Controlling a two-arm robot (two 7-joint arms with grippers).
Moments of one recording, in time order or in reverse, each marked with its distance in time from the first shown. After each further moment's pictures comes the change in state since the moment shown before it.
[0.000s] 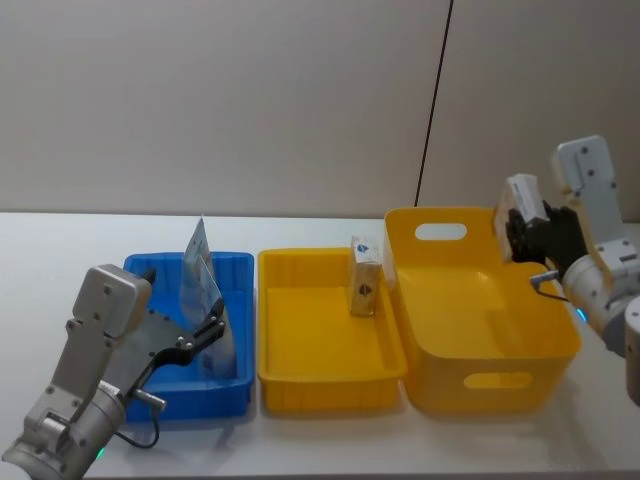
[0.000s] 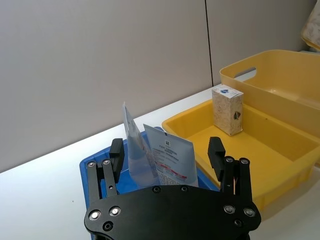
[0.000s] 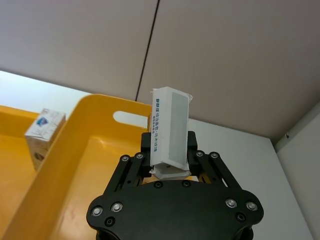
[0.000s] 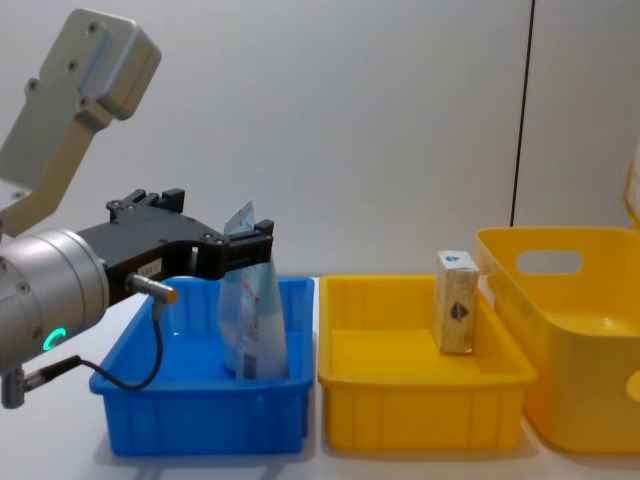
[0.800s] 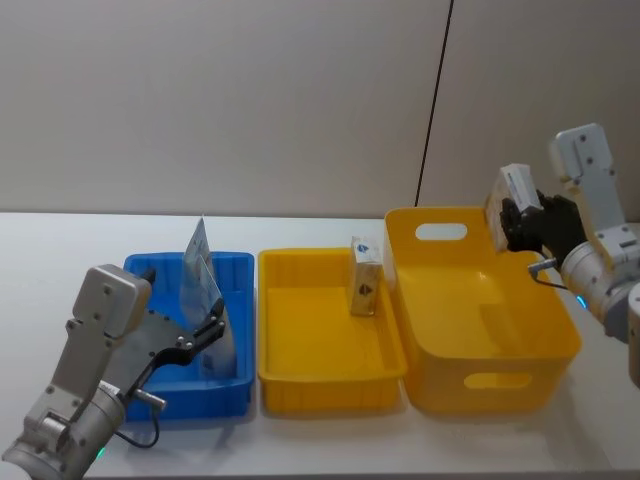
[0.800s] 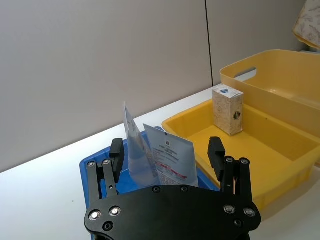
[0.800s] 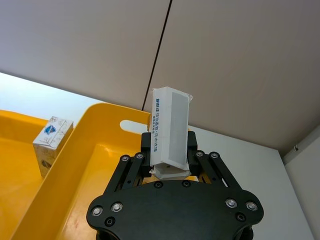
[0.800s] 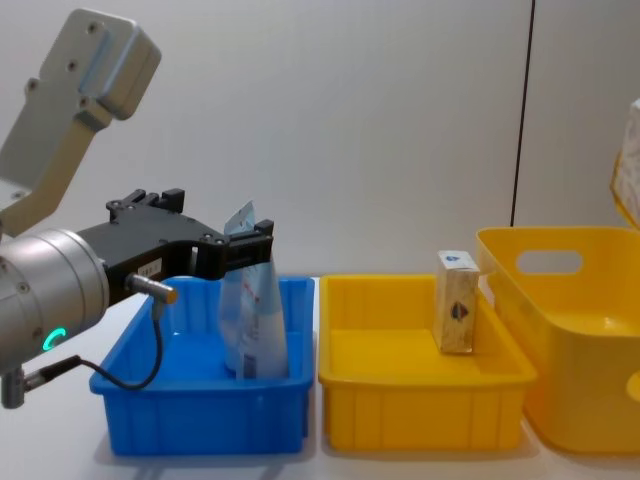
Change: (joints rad) left arm 0.000 0.000 0.000 0.000 0.000 0.000 0.000; right arm 0.041 0.003 0.001 0.038 -0.003 -0.022 0.059
